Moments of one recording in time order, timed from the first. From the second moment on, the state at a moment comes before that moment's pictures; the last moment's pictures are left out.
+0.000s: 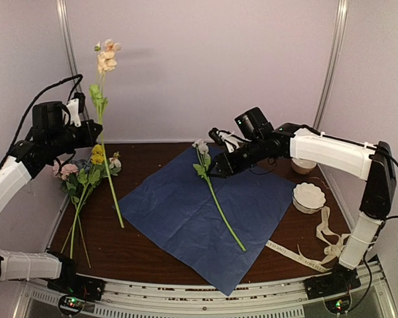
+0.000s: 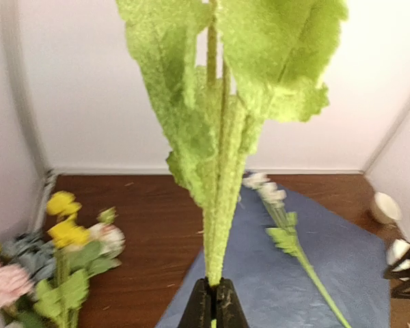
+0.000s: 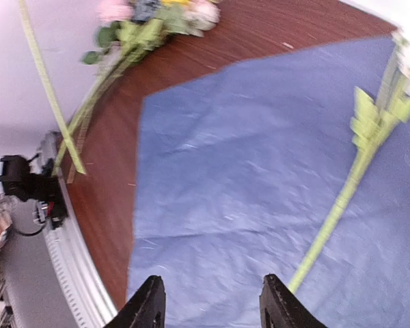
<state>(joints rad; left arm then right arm) -0.22 1.06 1.11 -0.39 0.00 -0.24 0.70 1.76 1.52 -0.58 -0.35 0.19</state>
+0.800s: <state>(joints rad) -0.72 1.27 1.20 0.12 0.28 -0.37 0.94 1.71 1.50 -0.02 -0.38 0.40</state>
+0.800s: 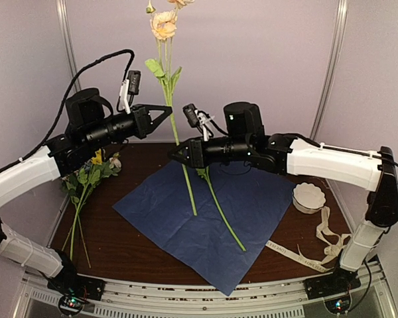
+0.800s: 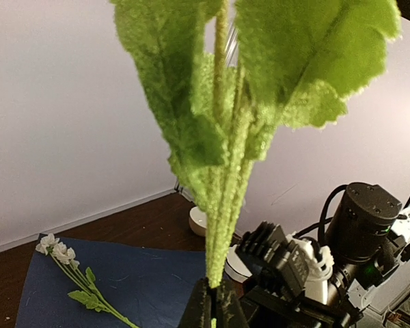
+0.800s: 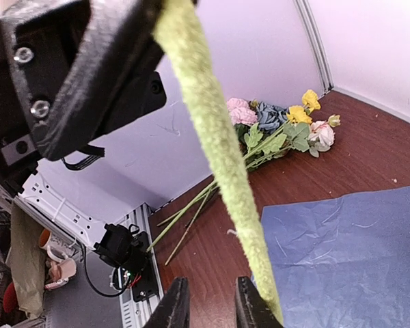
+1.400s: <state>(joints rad) -0.73 1.24 1.23 0.07 0.27 -0.33 0.92 1.65 1.53 -0.04 -0.28 0.34</state>
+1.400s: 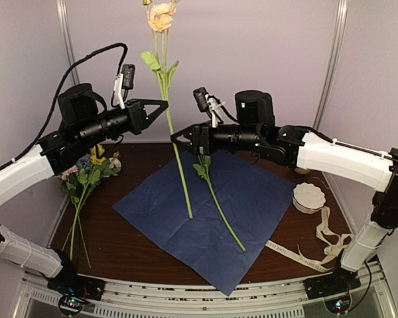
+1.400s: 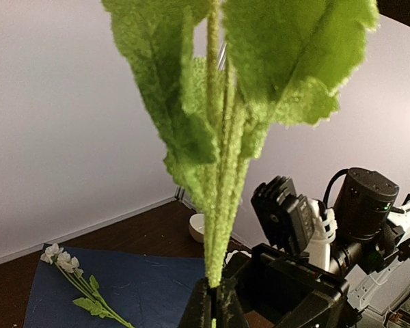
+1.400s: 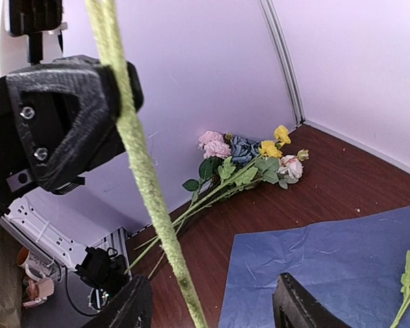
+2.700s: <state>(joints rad) -0.10 1.66 1.18 -0.76 -0.47 -0.30 0.69 1.98 1.51 -0.58 -0.02 0.34</state>
